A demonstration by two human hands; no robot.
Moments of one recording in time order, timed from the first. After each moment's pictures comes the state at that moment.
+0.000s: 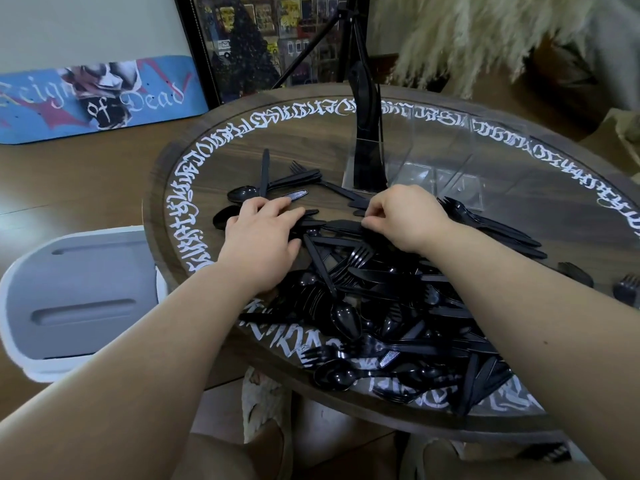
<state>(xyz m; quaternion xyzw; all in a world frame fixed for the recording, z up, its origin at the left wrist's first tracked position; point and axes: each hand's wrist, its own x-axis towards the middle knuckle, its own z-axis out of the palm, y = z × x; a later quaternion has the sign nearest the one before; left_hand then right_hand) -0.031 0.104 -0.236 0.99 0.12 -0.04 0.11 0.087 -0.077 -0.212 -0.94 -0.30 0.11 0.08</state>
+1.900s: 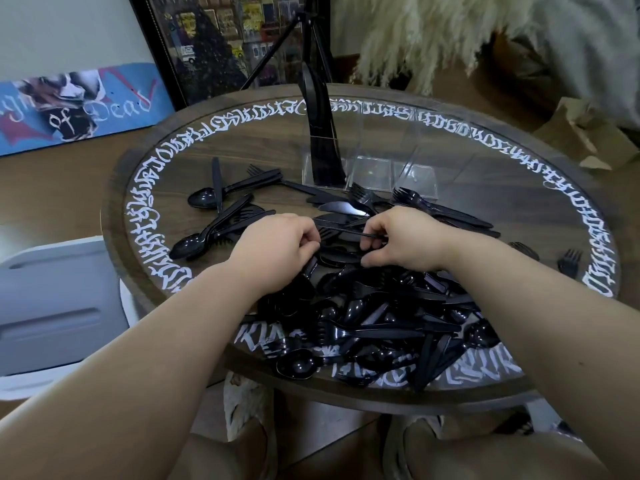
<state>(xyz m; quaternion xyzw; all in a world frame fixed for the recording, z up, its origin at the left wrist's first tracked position) -0.019 0.049 -0.223 0.98 0.01 -0.02 0.21 0.066 -0.140 -0.198 -0.91 -0.30 0.24 0.14</state>
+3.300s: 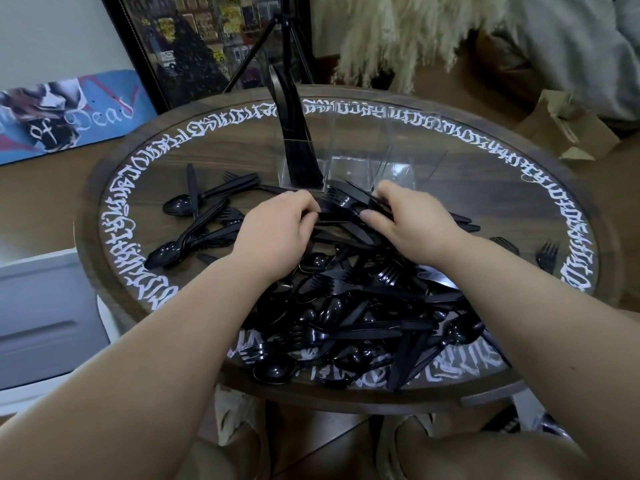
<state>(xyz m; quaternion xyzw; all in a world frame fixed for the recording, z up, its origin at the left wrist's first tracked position) 0.004 0.018 -0.215 0.96 0.03 0.08 0.26 0.077 -0.174 -0.204 -0.94 -0.28 0.05 0.19</state>
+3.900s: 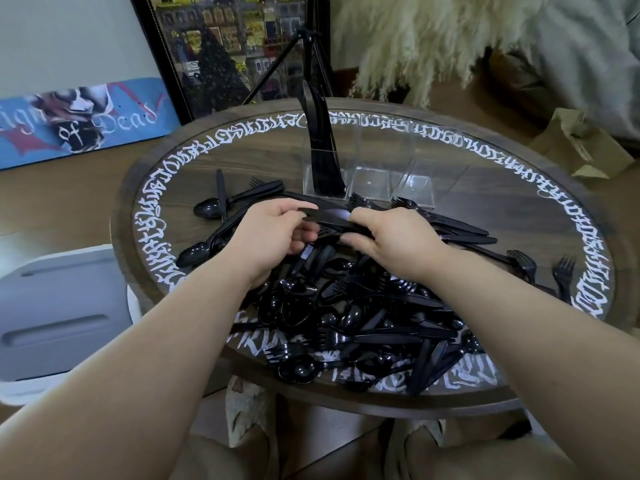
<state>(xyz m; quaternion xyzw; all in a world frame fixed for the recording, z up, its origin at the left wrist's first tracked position) -0.012 0.043 -0.195 0.68 0.22 -0.02 0.70 0.056 -0.133 -0.198 -0.91 -0.38 0.05 0.13</state>
